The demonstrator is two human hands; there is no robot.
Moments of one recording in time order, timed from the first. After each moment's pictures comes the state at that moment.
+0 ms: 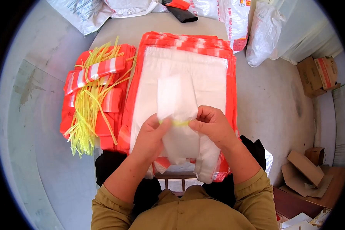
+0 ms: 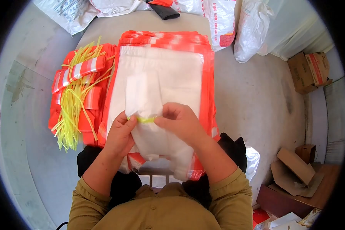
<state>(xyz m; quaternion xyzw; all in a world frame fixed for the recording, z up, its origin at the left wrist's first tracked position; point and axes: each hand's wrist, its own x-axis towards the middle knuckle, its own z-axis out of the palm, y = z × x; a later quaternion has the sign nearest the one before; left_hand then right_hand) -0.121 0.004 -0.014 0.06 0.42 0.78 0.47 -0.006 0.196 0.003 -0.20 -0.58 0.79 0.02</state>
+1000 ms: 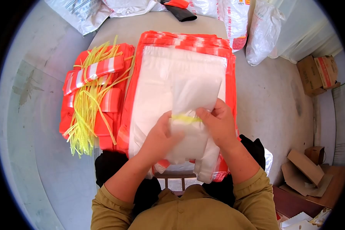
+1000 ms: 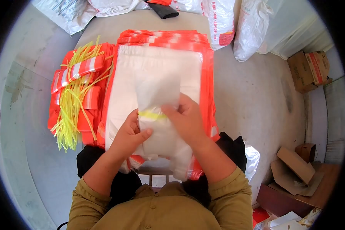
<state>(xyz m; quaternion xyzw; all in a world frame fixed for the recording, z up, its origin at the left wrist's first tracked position) -0.111 0.009 -0.021 0.18 0.58 0.65 0.46 -0.008 0.191 0.000 -0.22 -0.59 0.76 0.19</state>
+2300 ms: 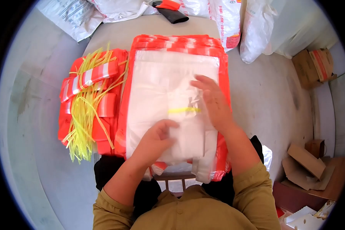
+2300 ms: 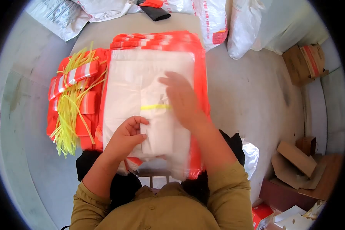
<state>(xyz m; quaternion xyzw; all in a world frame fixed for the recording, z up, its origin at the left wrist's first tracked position) -0.118 0.006 -0.016 0.14 0.52 0.63 0.56 -0.024 0.240 -0.012 -0.11 -0.83 0.45 0.29</state>
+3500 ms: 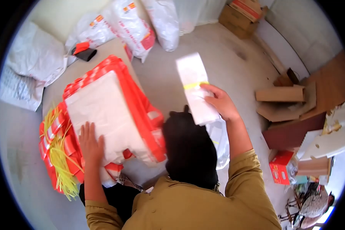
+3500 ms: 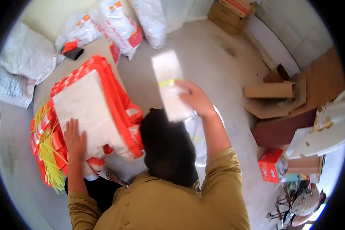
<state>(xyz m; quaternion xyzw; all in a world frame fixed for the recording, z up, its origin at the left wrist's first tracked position) -0.149 0.009 -0.043 0.54 0.83 0.11 -0.08 0.307 0.301 0.020 -0.39 -0.63 0.60 0.30</state>
